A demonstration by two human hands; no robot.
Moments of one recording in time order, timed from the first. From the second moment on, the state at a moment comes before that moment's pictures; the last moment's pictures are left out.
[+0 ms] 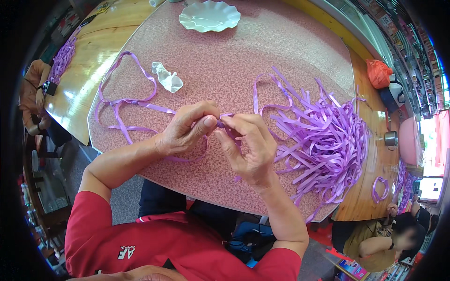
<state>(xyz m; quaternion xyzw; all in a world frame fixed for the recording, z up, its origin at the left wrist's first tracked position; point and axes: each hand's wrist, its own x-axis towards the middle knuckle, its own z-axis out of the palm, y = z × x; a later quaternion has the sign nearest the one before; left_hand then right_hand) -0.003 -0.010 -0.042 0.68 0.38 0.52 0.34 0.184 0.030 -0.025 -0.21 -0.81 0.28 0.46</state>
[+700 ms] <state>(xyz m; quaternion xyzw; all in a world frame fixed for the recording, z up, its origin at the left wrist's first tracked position) -0.008 -0.011 -0.042 0.75 0.39 0.49 0.21 0.183 0.026 -0.025 -0.22 -0.77 0.39 0.46</state>
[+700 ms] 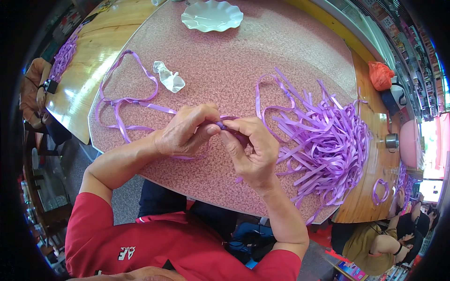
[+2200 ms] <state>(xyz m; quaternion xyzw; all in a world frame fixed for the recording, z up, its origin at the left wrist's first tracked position) 0.000 -0.014 -0.047 0.72 0.35 0.51 0.32 0.186 0.027 -0.029 -0.20 -0.79 0.33 0.48</state>
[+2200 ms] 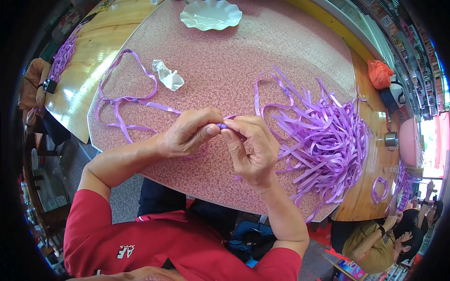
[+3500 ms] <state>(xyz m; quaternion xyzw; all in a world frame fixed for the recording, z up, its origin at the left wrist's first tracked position) 0.000 -0.010 -0.038 0.72 0.37 0.54 0.22 0.186 0.023 -0.024 -0.27 -0.50 0.72 0.40</state>
